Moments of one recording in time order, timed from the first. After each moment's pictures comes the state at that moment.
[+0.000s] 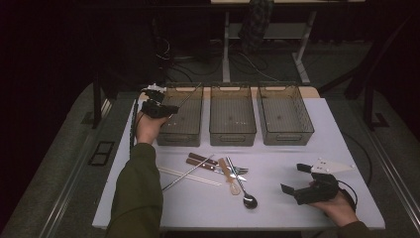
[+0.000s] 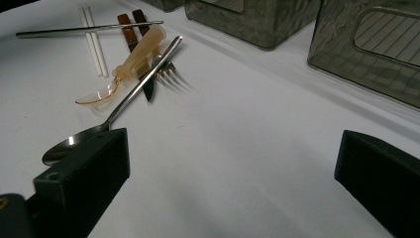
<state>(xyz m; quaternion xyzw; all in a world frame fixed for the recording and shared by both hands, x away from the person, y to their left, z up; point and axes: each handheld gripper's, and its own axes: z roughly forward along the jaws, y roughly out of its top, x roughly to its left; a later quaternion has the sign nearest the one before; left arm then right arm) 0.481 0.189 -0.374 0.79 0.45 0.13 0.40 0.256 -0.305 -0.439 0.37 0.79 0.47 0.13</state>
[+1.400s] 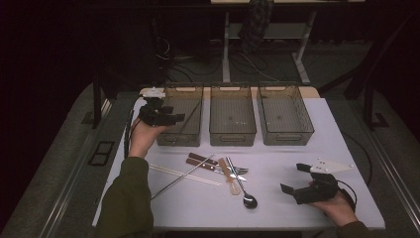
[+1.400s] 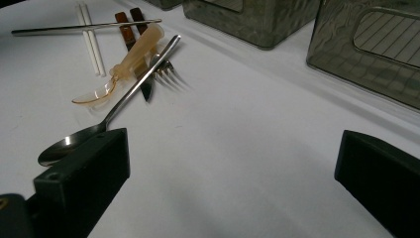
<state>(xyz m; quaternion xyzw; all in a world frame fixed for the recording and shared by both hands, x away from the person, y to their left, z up) 0.430 0.185 -0.352 0.80 0.39 0.13 0.44 0.256 -0.304 -0.439 0.37 0.79 0.47 0.13</state>
